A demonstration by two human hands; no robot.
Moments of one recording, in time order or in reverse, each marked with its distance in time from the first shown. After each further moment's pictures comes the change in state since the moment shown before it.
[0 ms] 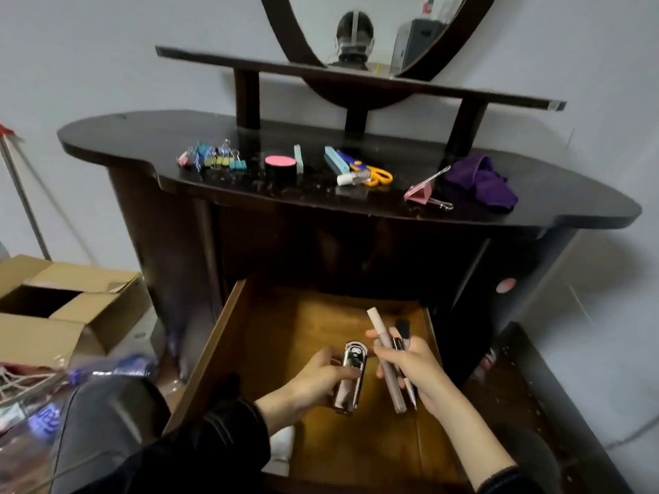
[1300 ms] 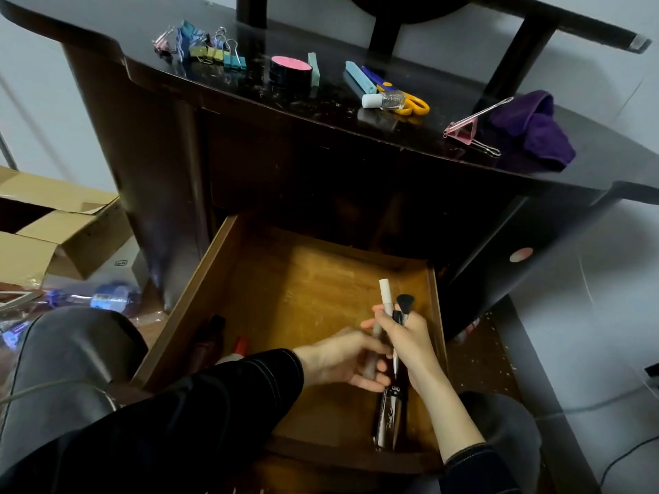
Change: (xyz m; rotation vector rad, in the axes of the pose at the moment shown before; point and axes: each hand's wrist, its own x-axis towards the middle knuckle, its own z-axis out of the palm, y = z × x) left_hand 0.060 -0.038 0.037 -0.325 -0.462 -0.197; right_hand 0.027 0.055 0.008 -0.007 0.154 0.068
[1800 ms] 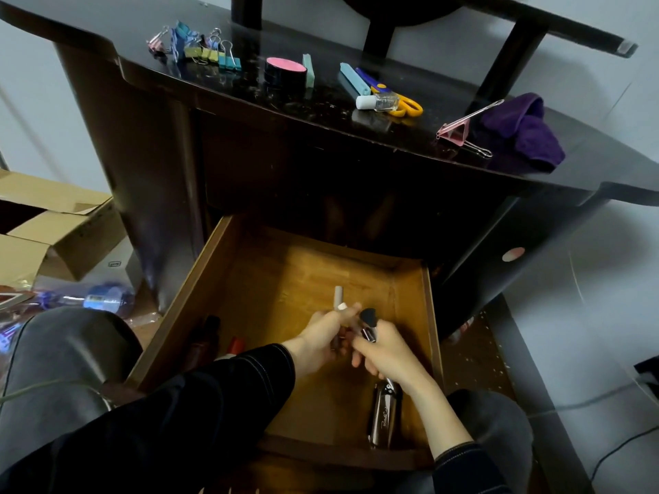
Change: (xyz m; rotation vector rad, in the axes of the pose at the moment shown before) left_hand 0.006 0.006 -0.015 -0.143 0.521 0.152; right_hand -0.006 0.005 0.005 -0.355 -0.317 -0.011
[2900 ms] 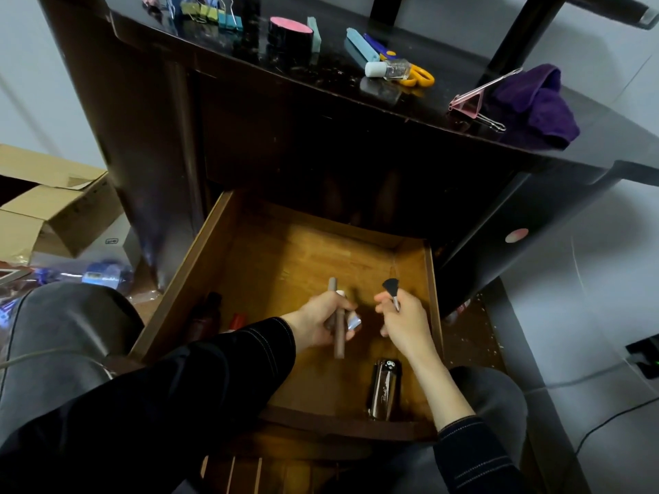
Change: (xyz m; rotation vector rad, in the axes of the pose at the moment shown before) left_hand -0.006 0.005 -0.004 -0.098 -0.076 -0.197; right_hand -0.001 0.000 -0.007 -0.119 0.378 0.050
